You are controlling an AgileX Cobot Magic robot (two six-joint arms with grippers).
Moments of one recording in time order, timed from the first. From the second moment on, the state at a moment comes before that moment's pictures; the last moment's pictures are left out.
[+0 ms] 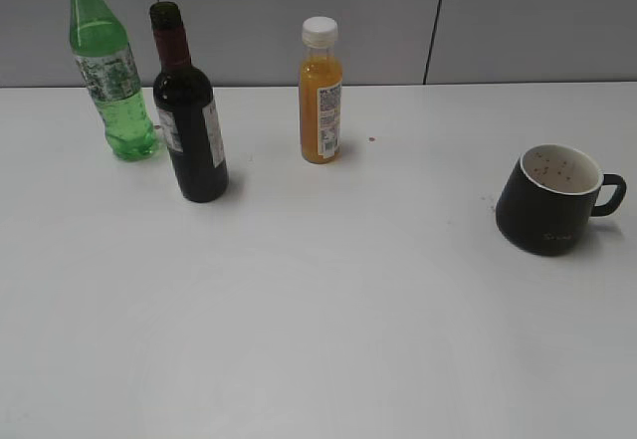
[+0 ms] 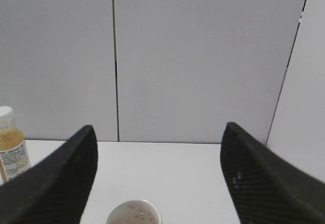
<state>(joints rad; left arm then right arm) -0.01 -0.01 -0.51 -0.01 1.06 0.10 0.06 0.53 -0.45 0.07 0.00 -0.07</state>
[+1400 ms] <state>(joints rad) -0.01 -0.01 -0.51 -0.01 1.06 0.10 0.06 1.38 -0.16 -0.04 -1.02 0.03</state>
